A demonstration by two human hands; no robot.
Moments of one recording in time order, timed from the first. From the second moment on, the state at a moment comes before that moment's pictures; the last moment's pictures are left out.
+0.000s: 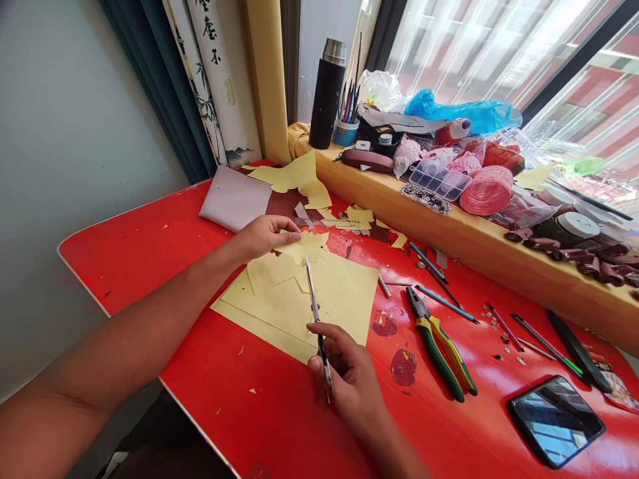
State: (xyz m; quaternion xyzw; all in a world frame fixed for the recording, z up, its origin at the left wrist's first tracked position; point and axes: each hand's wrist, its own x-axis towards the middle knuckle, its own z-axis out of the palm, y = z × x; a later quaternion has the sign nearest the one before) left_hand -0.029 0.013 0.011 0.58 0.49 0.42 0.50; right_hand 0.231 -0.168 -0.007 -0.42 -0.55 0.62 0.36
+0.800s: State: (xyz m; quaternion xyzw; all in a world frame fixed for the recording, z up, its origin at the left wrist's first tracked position) left_hand -0.026 0.011 0.014 0.57 0.50 0.41 0.50; right_hand 0.231 -0.168 -0.005 -0.43 -0.56 0.60 0.37
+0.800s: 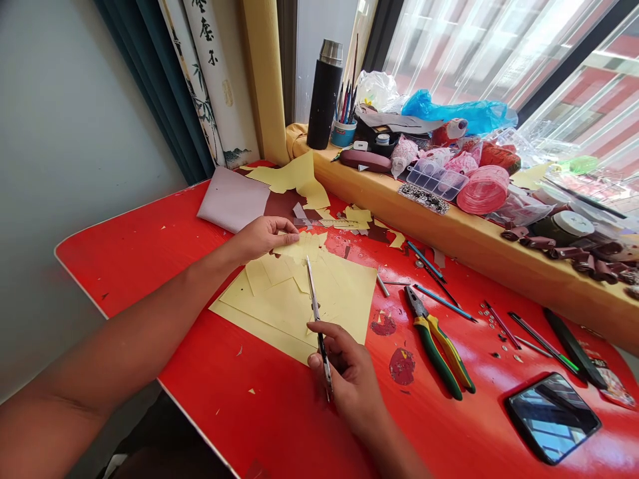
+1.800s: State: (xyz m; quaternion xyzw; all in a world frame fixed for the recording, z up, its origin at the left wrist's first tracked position) left_hand -0.029 0.012 0.009 0.58 0.50 0.41 0.50; right_hand 0.229 -0.167 -0.004 -0.45 -0.56 0.59 0.37
